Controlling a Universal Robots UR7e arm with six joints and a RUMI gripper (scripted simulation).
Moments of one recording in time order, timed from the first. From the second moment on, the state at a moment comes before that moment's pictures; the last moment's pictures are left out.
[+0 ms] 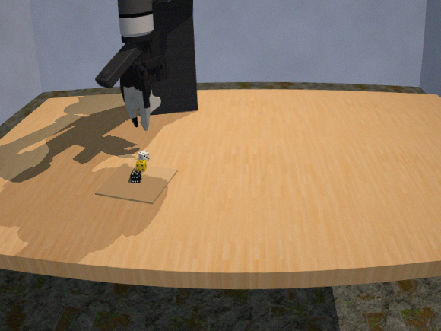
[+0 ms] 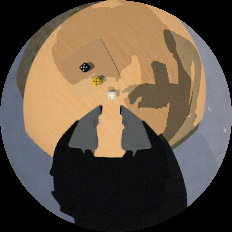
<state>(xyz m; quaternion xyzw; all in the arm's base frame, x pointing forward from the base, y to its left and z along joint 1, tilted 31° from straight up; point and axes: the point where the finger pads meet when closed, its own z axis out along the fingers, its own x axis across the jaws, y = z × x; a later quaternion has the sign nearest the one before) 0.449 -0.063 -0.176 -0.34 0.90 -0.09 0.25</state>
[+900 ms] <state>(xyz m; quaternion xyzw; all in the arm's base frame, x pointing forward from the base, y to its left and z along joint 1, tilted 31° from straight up) 0.458 -0.062 -0.192 -0.34 0.90 -0.09 0.25</state>
